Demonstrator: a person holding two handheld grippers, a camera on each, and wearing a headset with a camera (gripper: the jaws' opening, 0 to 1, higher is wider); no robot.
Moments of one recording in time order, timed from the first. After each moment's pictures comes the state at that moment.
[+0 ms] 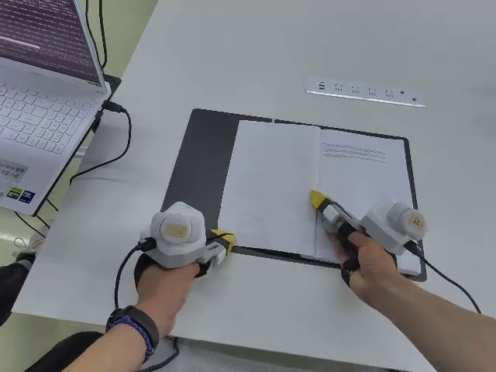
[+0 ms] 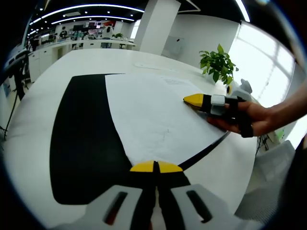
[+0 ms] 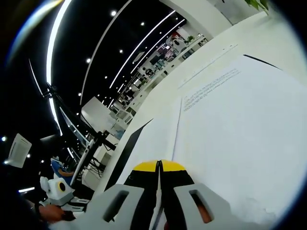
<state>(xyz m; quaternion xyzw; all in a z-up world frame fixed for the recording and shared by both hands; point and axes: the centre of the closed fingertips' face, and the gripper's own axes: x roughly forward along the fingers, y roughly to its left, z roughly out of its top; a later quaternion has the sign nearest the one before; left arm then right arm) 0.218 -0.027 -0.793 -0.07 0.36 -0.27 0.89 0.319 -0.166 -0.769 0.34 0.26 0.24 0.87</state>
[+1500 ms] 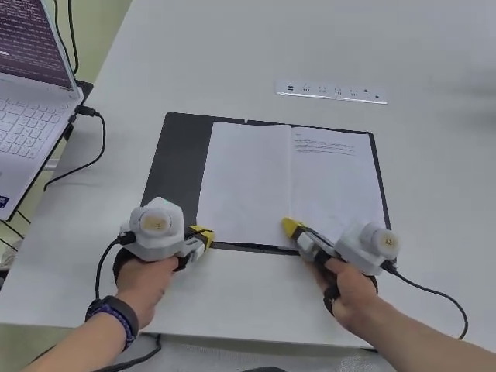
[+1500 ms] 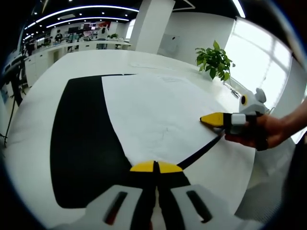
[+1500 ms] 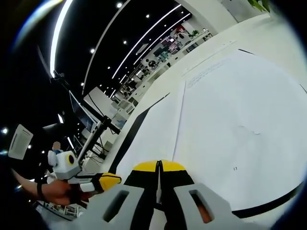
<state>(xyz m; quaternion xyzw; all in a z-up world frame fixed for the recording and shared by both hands) 0.217 -0.029 -0.791 -0.05 0.36 -0.29 0.88 0.244 -0.164 -0.778 0.31 0.29 0.26 0.87</state>
